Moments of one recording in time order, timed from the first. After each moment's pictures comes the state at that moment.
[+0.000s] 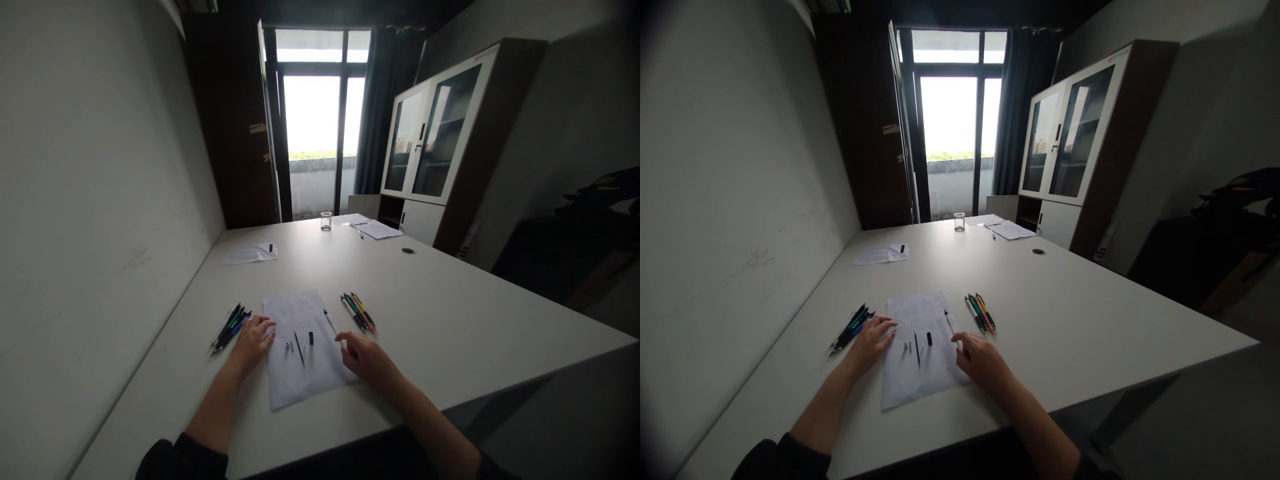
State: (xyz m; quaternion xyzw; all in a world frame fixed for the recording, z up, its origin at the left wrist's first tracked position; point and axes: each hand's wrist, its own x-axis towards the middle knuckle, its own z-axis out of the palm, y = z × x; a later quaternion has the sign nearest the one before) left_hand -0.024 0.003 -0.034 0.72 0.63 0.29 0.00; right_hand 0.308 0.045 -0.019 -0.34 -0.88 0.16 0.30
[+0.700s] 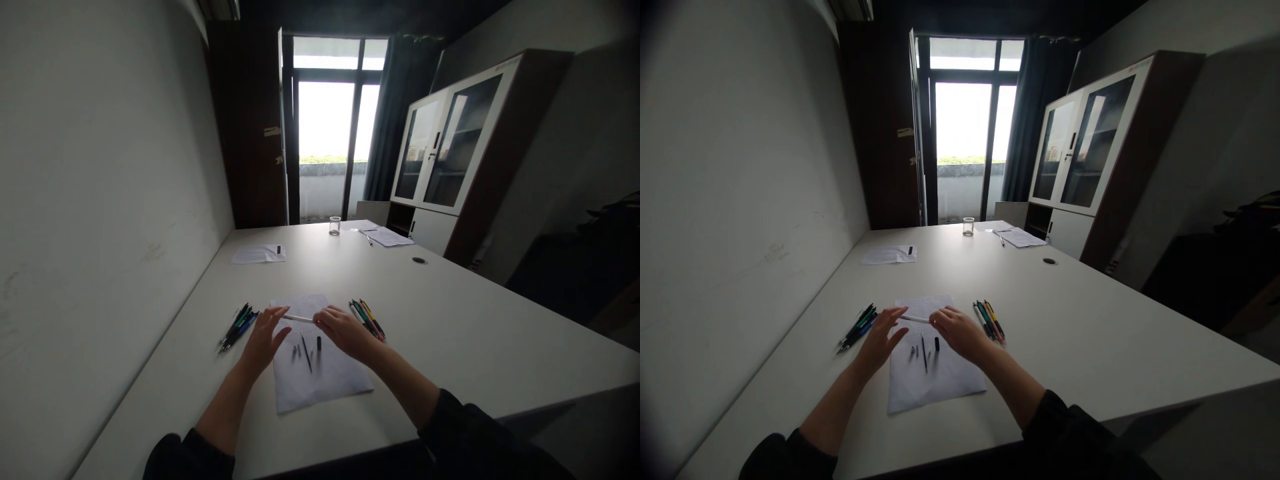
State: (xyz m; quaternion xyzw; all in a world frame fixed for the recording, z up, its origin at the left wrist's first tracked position) left_hand -0.002 -0.002 -0.010 0.72 0.55 0.42 0.02; right_hand 0.240 0.082 0.042 -0.17 -0.94 0.09 0.29
